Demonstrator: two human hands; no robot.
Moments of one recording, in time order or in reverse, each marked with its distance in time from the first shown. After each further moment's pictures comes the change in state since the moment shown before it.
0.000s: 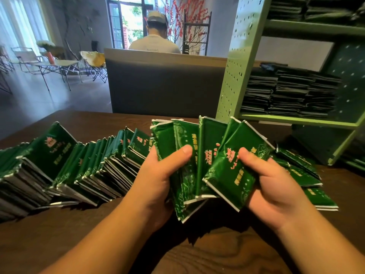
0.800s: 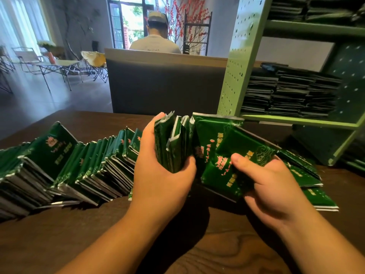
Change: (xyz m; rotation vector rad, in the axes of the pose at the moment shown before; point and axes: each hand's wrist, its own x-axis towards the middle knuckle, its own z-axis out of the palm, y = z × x) left_hand 0.001 -0.007 0.000 0.647 0.255 0.594; right_hand -0.006 0.001 0.003 -0.222 0.080 -0.116
